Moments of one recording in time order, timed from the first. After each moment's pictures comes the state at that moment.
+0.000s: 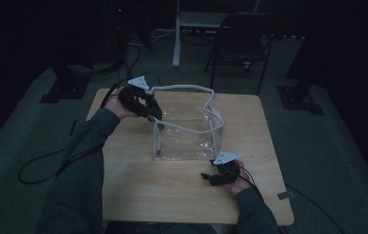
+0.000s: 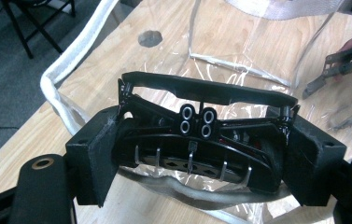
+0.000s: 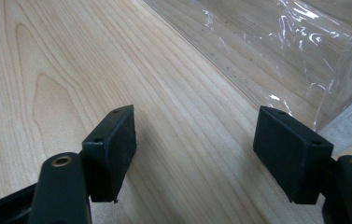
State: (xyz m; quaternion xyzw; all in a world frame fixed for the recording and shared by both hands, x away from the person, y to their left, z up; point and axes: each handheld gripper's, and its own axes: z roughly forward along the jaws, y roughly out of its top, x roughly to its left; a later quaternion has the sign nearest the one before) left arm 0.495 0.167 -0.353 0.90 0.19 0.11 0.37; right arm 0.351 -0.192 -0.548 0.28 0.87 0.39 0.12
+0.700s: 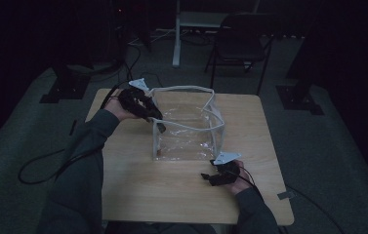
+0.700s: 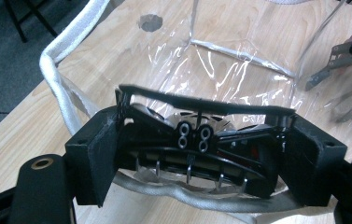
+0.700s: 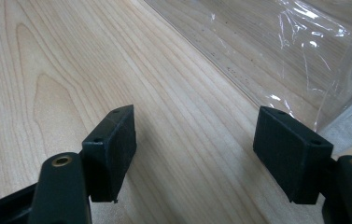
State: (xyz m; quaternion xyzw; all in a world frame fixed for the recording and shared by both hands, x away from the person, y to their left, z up) left arm 0.498 0.169 -0.361 0.91 0.21 0.10 0.36; right arm 0.351 -0.192 -0.548 0.27 0.87 0.39 0.12
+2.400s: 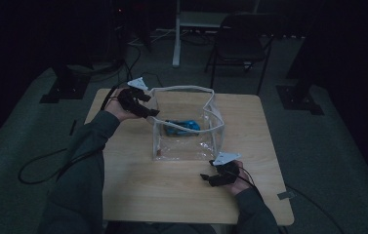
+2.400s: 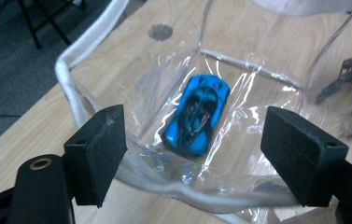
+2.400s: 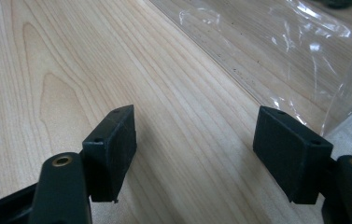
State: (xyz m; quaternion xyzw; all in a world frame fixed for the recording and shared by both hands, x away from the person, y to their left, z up) left arm 0.495 0.171 -0.360 0.89 0.22 0.12 0.38; right arm 0.350 -0.190 -0.548 0.27 0.87 0.39 0.12
